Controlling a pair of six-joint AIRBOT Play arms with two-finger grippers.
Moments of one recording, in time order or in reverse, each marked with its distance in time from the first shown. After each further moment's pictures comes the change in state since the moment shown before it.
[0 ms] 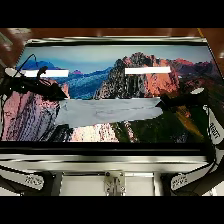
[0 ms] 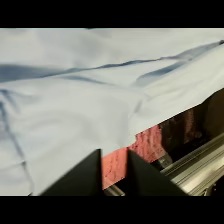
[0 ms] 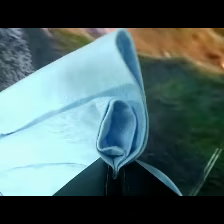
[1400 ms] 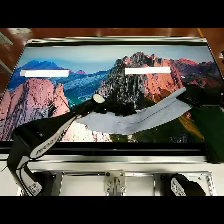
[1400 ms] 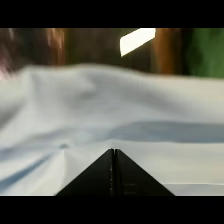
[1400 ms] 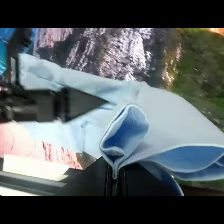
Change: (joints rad) left arm -0.774 -0.202 -0.017 -0.501 0.687 0.038; right arm 0.053 0.827 0.000 -0.214 0.322 0.153
